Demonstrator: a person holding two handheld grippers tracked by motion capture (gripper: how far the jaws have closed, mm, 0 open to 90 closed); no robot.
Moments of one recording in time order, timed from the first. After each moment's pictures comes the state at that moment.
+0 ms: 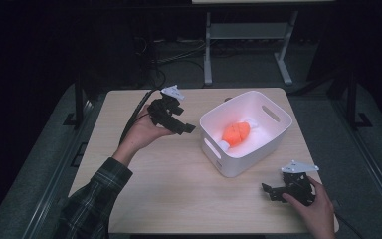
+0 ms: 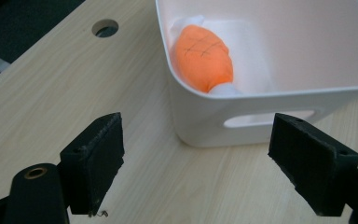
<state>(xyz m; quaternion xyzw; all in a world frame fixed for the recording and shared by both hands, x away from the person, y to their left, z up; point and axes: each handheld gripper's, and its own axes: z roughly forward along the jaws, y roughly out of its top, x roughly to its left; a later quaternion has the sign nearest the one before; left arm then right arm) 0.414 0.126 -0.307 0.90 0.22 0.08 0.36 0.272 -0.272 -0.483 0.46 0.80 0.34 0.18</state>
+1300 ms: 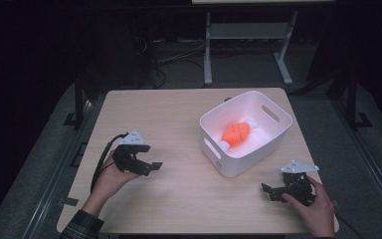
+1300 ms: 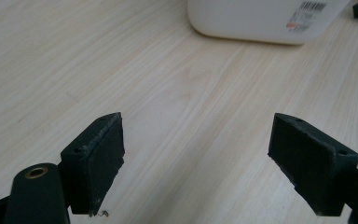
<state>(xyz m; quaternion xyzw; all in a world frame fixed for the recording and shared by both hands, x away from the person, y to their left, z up) 0.336 0.226 -0.398 0.87 0.29 0.10 0.38 0.273 -0.272 -0.483 0.46 0.80 0.34 0.18</state>
